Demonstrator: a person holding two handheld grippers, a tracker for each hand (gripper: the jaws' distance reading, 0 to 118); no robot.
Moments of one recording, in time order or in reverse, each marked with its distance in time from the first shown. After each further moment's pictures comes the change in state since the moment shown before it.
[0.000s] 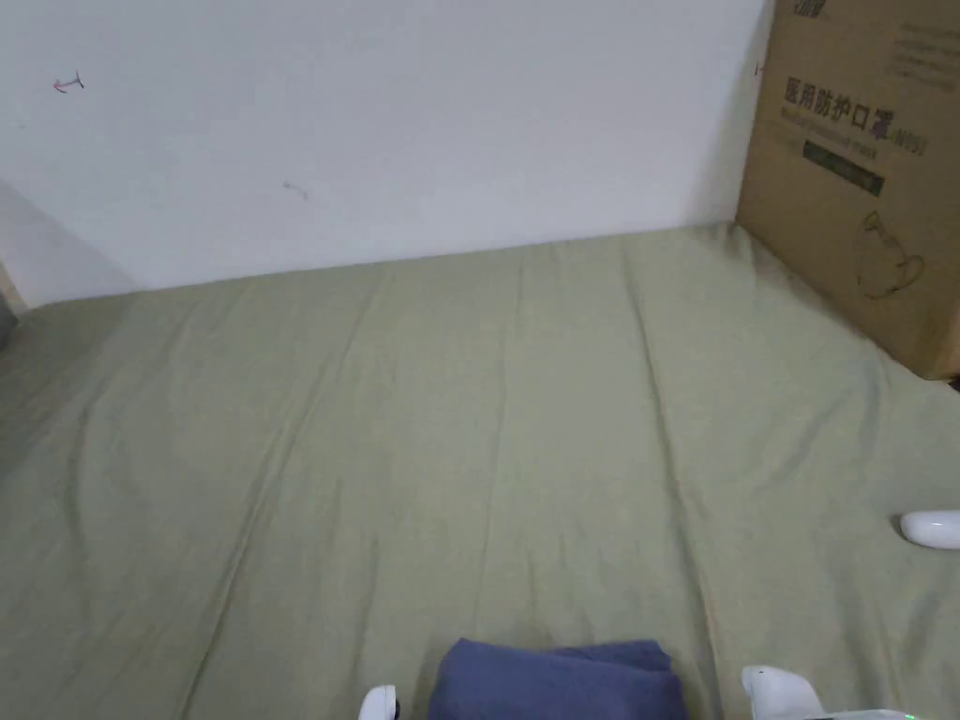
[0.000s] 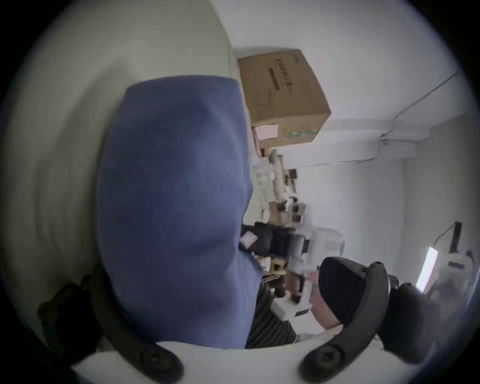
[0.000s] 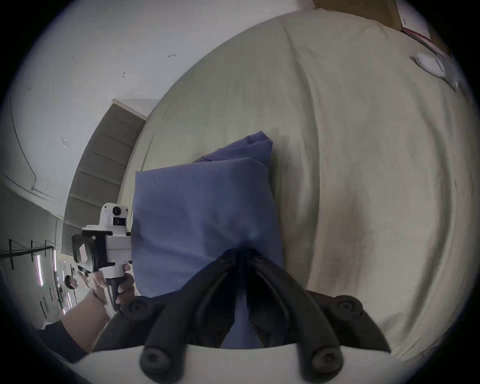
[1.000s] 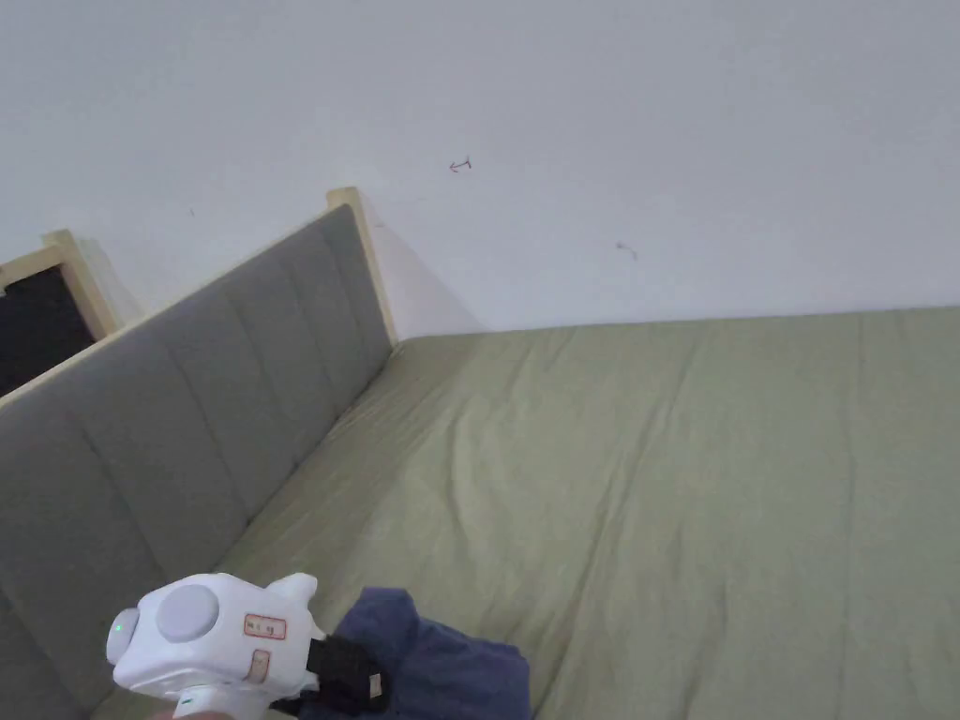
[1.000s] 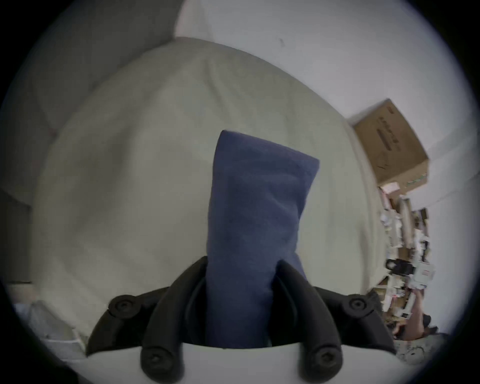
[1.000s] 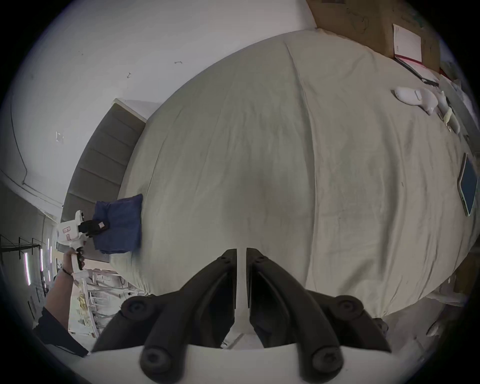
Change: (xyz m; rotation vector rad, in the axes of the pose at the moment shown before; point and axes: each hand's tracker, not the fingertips) left arm 0.092 0.006 0.387 0.329 1.021 -0.036; right arm -0.065 -0.013 0.072 0.043 -0.091 0.028
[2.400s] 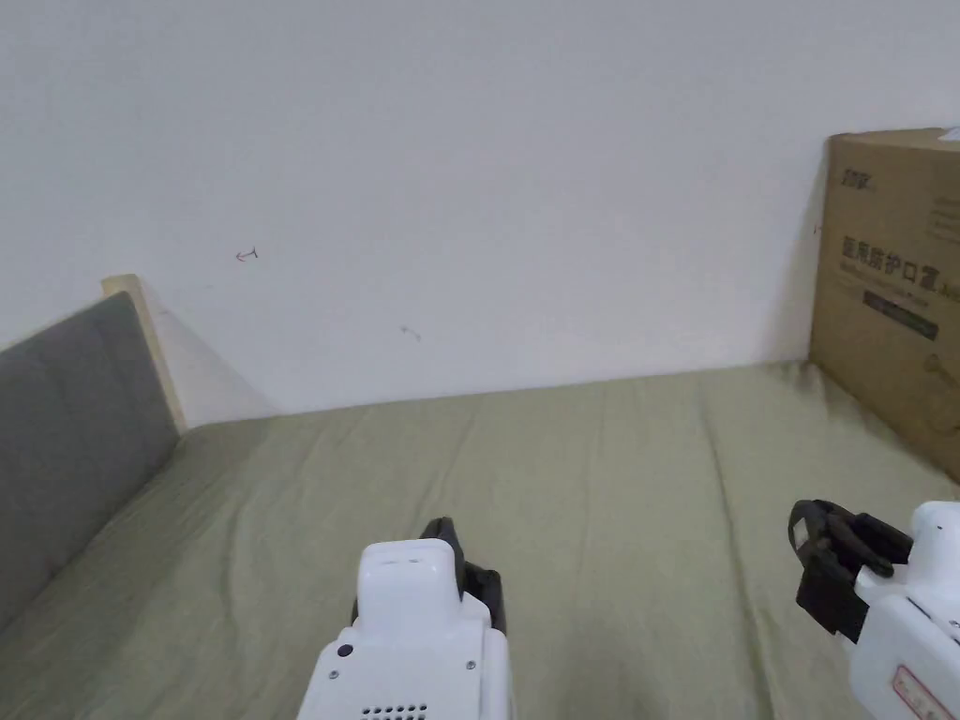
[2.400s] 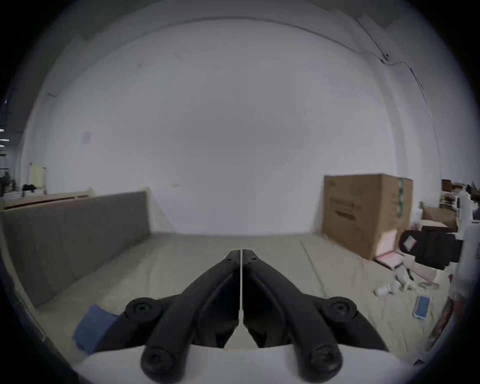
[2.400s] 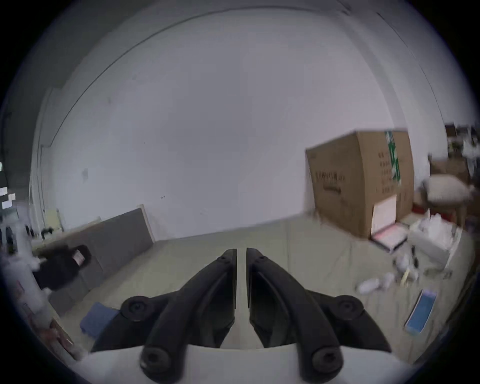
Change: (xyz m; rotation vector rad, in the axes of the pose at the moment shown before) left arm 0.409 -0.157 0.031 1.154 0.120 -0.370; right arm -0.060 0.015 0.113 1.053 -0.080 0.330
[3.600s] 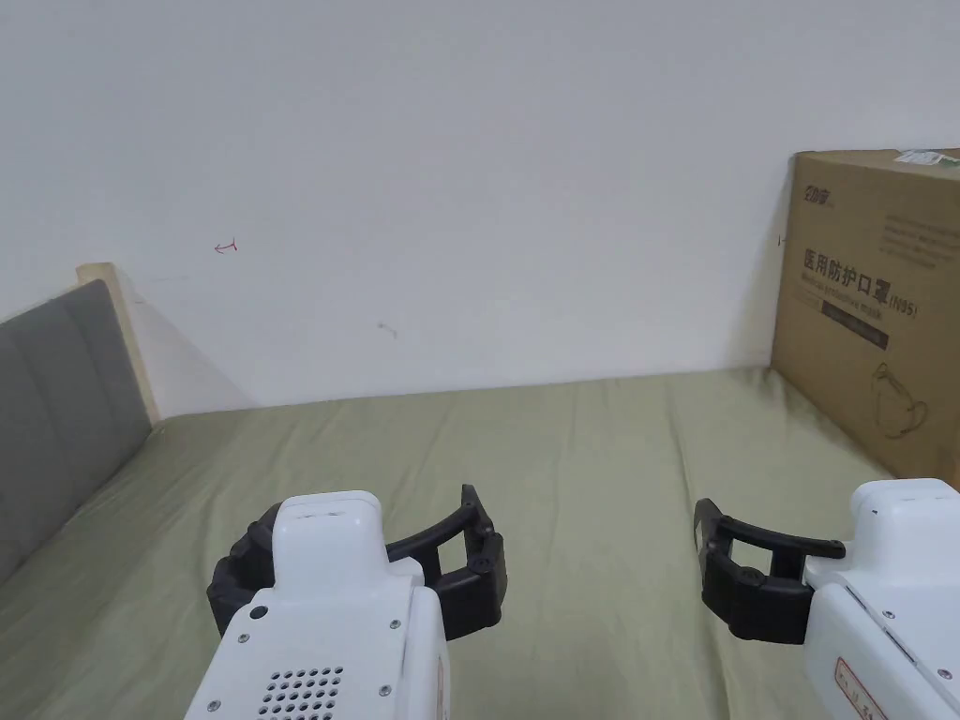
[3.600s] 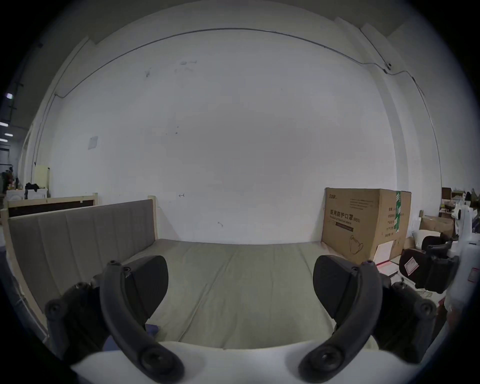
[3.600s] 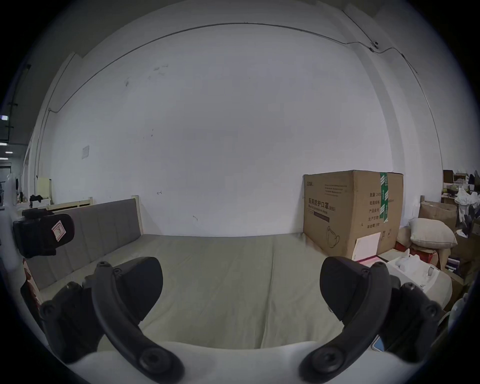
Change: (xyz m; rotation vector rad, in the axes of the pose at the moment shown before) left arm -0.016 0.037 0.030 -0.010 -0.022 0.014; right arm -0.023 0.003 0.034 0.022 -0.042 0.154
